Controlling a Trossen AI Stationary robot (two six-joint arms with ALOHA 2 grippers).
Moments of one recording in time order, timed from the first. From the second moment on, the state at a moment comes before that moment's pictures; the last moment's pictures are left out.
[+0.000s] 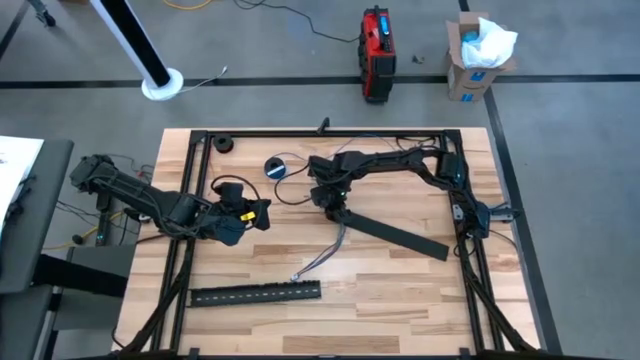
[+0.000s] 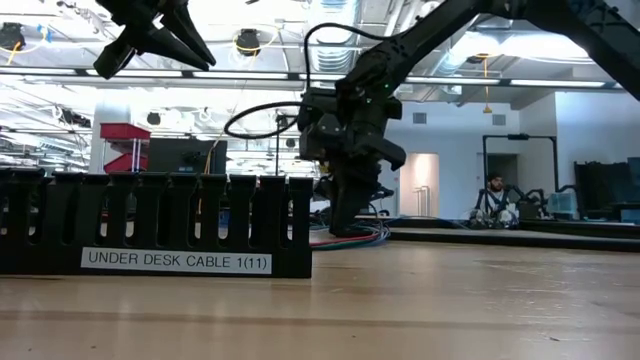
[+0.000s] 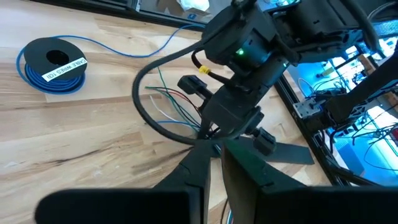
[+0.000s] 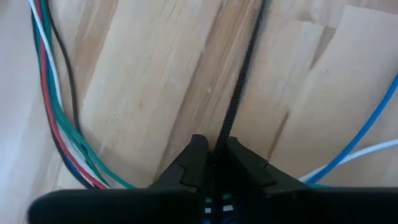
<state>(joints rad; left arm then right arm) -0.37 1.05 0.83 -0.59 -0.88 -1.42 -0.28 2.21 1.59 -0.75 -0.42 -0.58</state>
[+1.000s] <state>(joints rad) -0.37 1.05 0.83 -0.59 -1.08 -1.49 -0.34 2.17 1.86 -0.87 -0.45 -0.55</state>
